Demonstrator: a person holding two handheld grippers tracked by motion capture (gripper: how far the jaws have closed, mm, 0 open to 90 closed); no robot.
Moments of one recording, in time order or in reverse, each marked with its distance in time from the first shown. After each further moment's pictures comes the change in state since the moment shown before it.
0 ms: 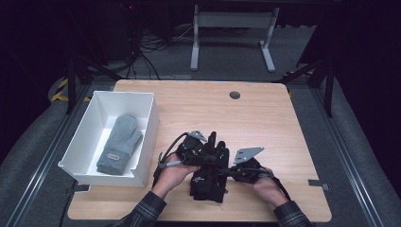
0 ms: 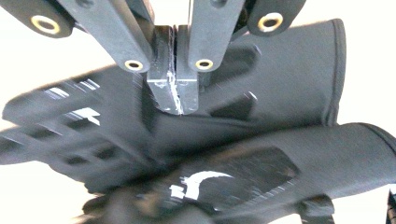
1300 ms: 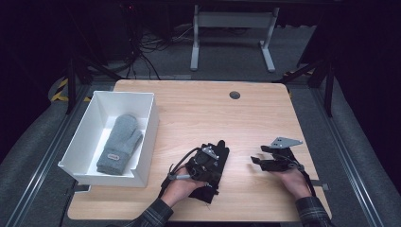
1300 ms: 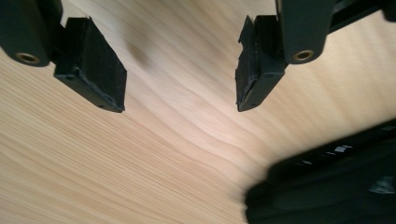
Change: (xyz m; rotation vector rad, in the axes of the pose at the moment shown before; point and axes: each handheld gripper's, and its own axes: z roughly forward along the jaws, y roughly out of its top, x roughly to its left) left arm -0.023 -0.022 0.043 0.153 -0.013 0.045; right arm -0.068 -0.053 -0.061 -0.060 -0.365 0.196
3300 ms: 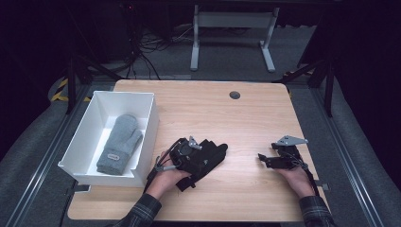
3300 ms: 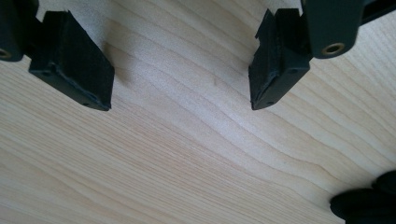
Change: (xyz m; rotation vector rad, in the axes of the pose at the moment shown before) left arm 0.049 -0.016 -0.022 -0.013 0.341 0.029; right arm -0.021 -0.012 0.002 0.022 -0.110 0.064
